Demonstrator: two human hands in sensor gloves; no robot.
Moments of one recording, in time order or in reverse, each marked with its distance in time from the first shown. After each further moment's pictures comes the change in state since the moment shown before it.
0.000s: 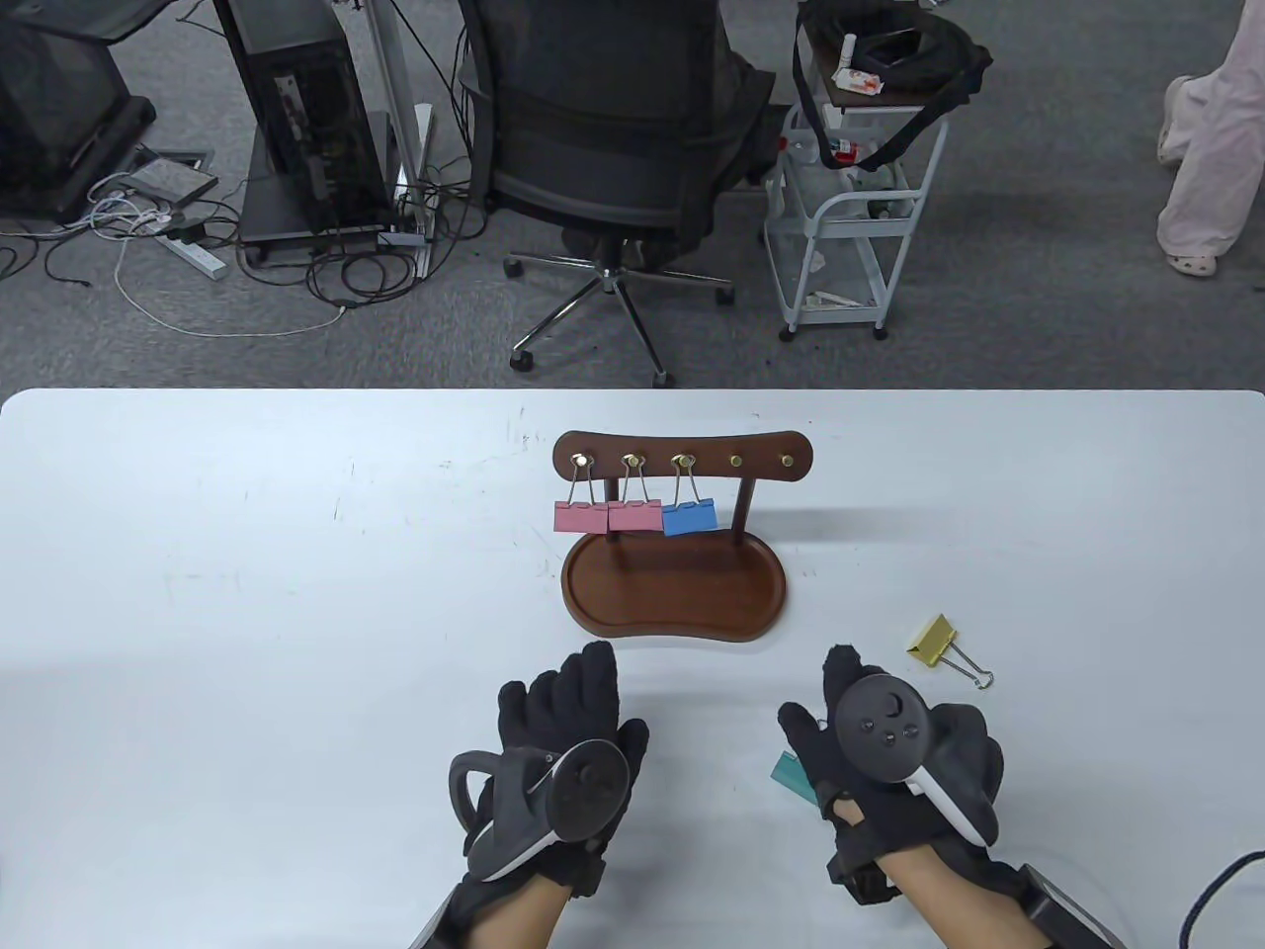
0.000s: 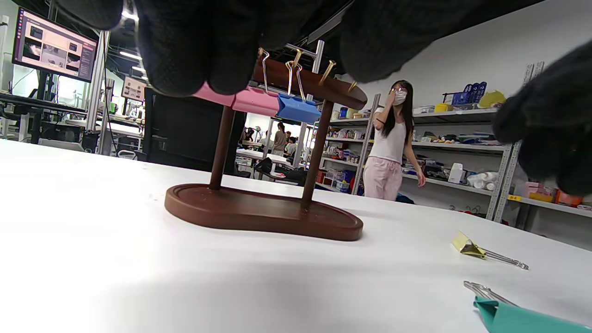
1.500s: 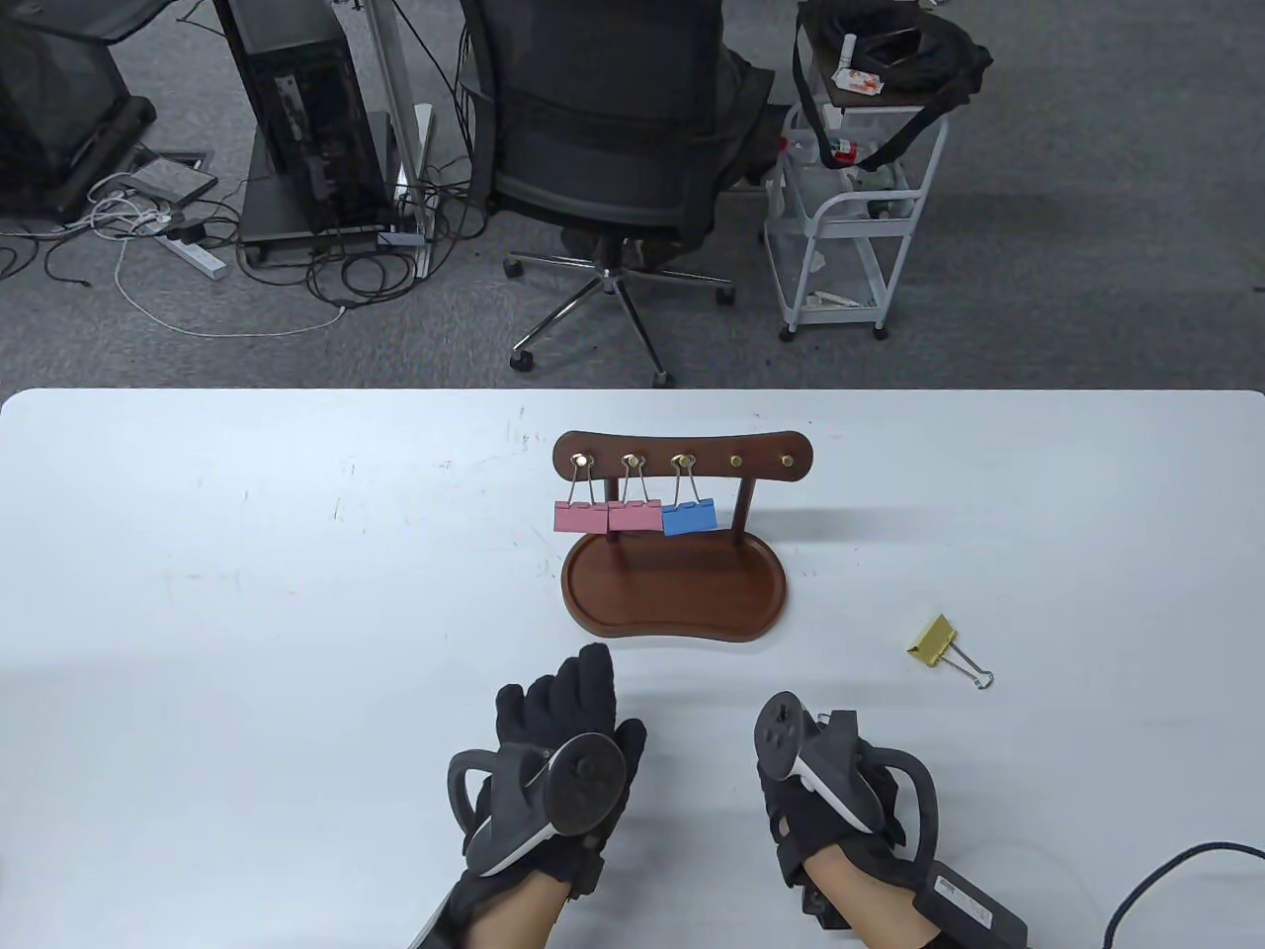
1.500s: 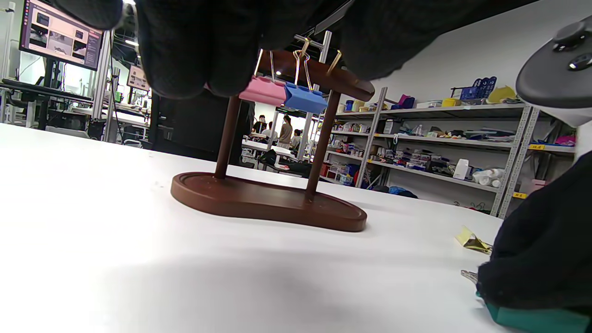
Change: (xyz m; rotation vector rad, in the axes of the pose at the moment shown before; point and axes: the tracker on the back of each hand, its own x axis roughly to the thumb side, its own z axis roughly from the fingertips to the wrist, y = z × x) left_hand -0.004 -0.002 -0.001 -0.029 0.021 0.016; right_hand 0.005 0.086 -0.024 0.214 0.203 0.331
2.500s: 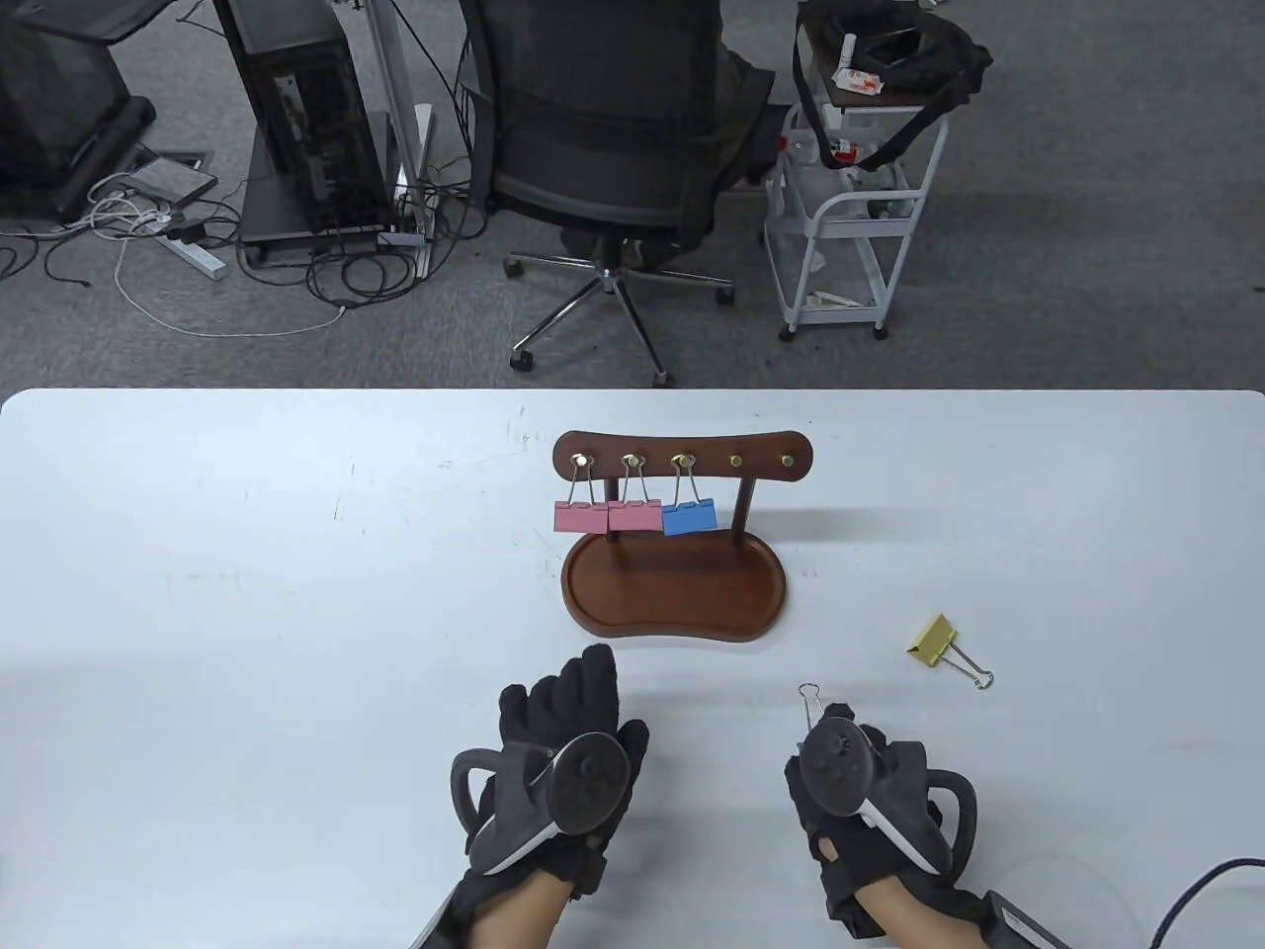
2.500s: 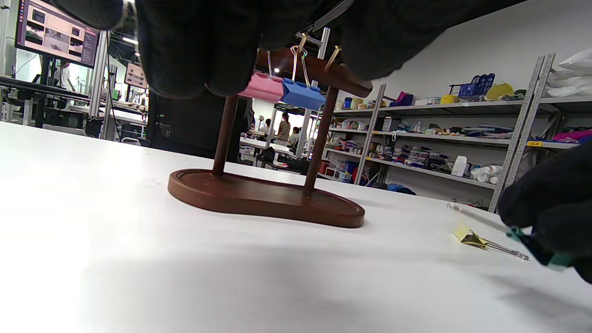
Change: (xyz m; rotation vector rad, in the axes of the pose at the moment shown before) left_hand 0.002 -0.003 -0.001 -0.010 -0.008 -0.004; right_hand -0.033 -0.021 0.025 -0.215 -0.161 -0.196
